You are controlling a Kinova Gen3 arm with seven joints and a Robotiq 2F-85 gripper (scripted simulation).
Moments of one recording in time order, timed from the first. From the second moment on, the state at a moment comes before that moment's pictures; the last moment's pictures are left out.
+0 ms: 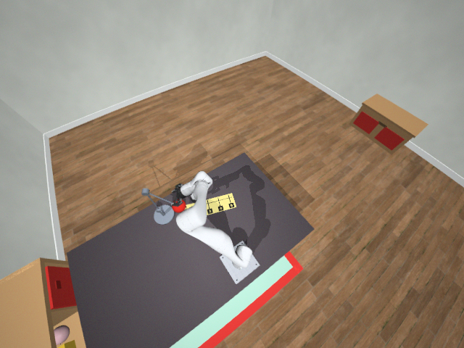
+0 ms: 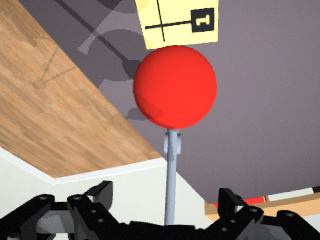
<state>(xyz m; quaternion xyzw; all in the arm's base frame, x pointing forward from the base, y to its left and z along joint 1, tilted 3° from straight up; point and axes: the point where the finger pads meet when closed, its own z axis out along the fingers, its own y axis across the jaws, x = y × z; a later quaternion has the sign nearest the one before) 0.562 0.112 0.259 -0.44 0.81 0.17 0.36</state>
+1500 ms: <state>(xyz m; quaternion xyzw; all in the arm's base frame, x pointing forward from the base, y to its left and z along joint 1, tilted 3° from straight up) 0.581 0.147 0.224 -0.45 0.81 0.17 0.35</state>
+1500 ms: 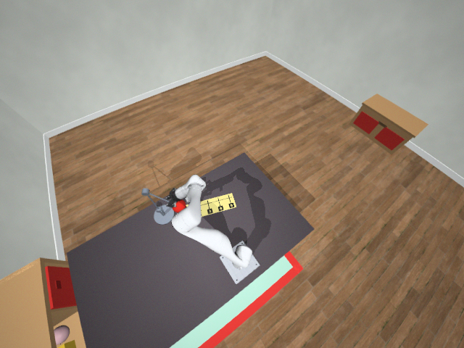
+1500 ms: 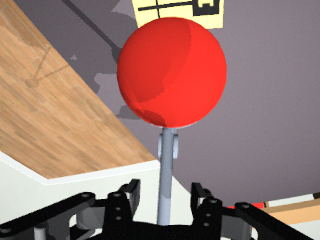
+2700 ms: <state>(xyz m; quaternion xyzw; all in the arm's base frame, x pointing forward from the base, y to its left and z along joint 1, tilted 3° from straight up) 0.576 0.139 0.220 -0.47 0.79 0.19 0.35</state>
